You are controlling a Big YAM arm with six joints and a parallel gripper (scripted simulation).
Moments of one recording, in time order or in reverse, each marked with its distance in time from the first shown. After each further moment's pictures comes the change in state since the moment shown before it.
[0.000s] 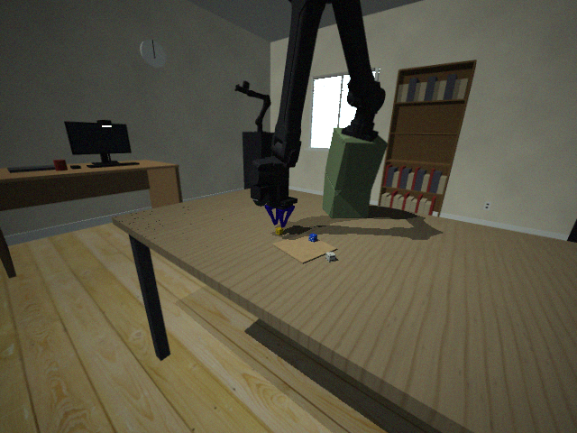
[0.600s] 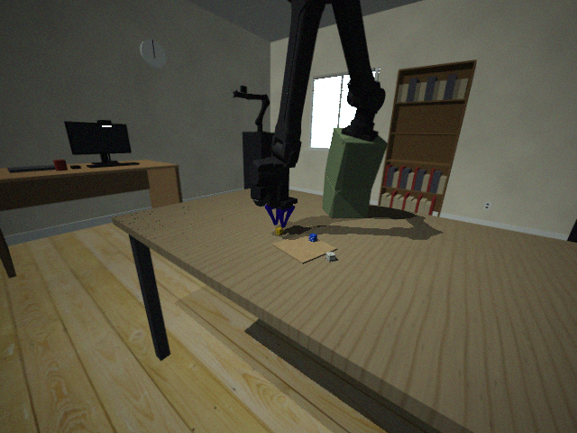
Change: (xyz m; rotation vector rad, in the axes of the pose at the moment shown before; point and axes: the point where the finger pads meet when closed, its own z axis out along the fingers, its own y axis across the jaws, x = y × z) arm 0.001 0.000 0.001 0.000 0.001 0.000
